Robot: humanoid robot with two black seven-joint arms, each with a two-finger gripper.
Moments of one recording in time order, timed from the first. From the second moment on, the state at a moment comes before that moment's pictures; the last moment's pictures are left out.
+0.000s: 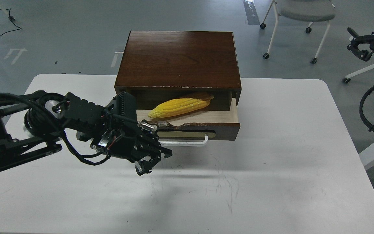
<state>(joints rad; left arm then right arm) -1.06 0.73 -0.20 -1.67 2.18 -0.49 -0.49 0.97 -0.67 0.57 0.52 0.29 0.49 0.05</state>
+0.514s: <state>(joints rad) -1.06 0.72 -0.22 -1.59 2.18 -0.49 -0.49 0.98 -0.67 0.56 0.52 0.29 0.49 0.05</state>
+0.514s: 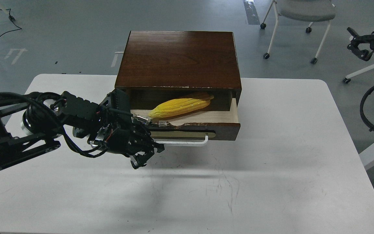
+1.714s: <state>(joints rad) -1.09 0.64 -0.23 -1.31 2.18 -0.42 -0.49 0.98 -0.68 0.55 0.52 0.28 0.49 0.05</state>
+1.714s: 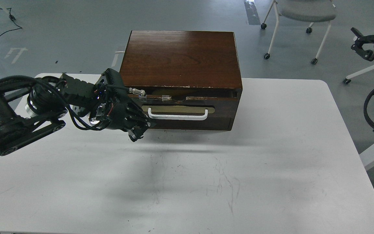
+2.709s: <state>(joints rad) -1.11 0.59 -0.23 -1.27 2.18 -0.41 -0.49 0.97 -0.69 0.55 0.52 0.28 0.49 0.05</state>
